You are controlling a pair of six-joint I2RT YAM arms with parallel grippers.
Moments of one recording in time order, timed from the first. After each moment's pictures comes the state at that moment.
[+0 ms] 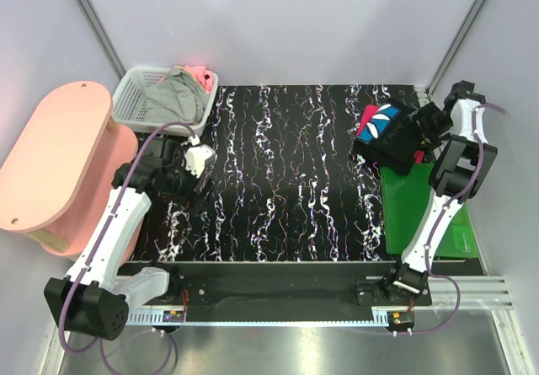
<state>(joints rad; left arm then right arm) -0.18 1.07 1.02 -1.03 0.30 0.41 -0.40 2.33 2.08 -1.00 -0.37 0.66</state>
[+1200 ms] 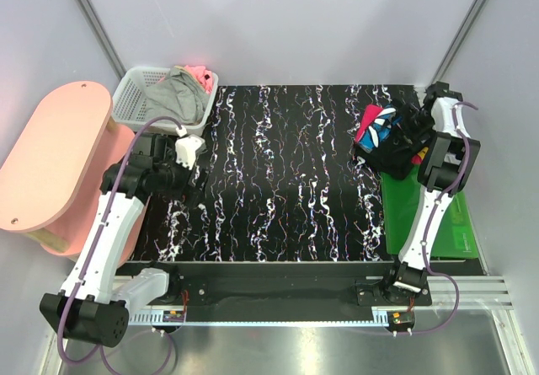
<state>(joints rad) -0.16 1.02 1.10 -1.06 0.27 0.30 -0.30 2.43 2.16 -1.08 -0.38 0.59</state>
